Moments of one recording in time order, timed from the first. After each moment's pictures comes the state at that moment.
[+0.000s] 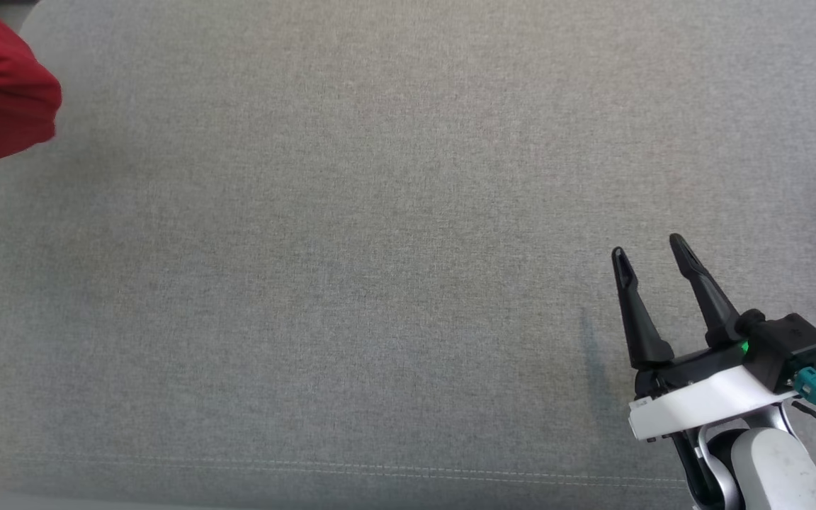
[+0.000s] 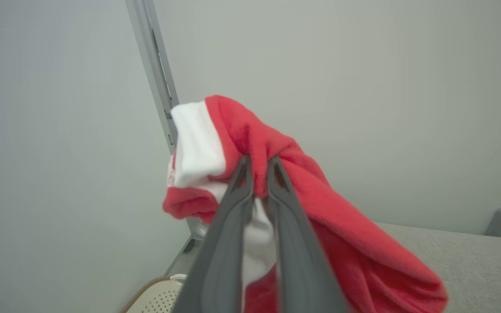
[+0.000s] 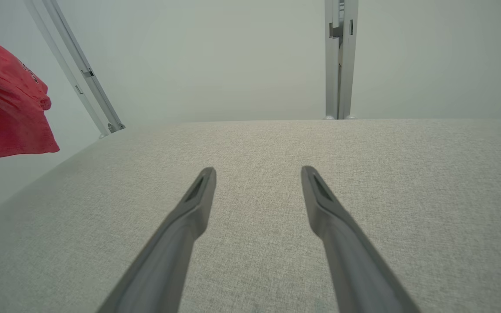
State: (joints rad) left arm -0.97 0.49 -0.17 0.83 -0.51 -0.04 -0.21; right arm -0.07 -0.13 0.11 -0.08 0.22 0.13 -0.17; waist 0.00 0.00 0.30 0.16
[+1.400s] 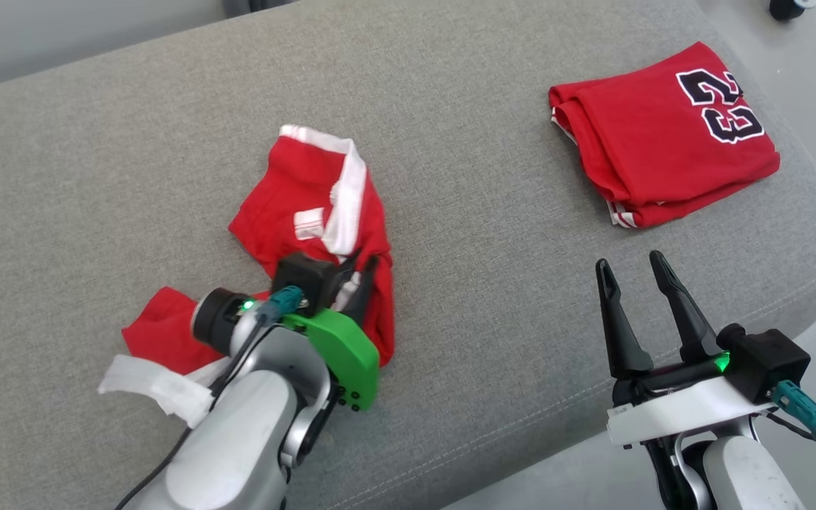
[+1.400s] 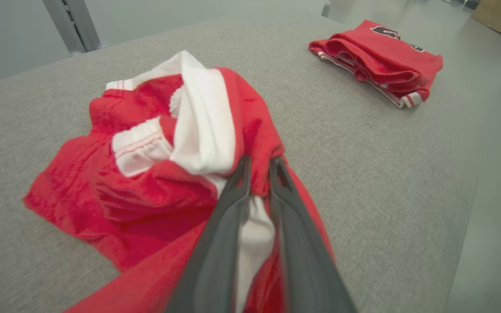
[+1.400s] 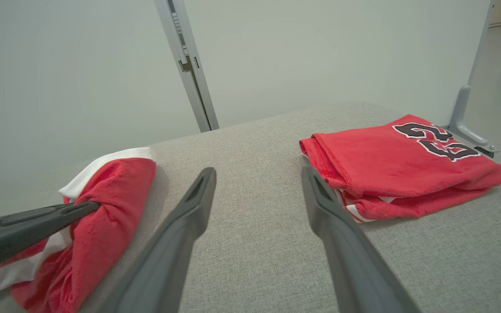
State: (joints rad) left arm -0.47 0.18 -0.63 0.31 -0.45 0.04 0.08; right arm -0.07 -0.06 0.13 0.01 0.27 0.13 -0.25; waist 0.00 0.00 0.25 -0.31
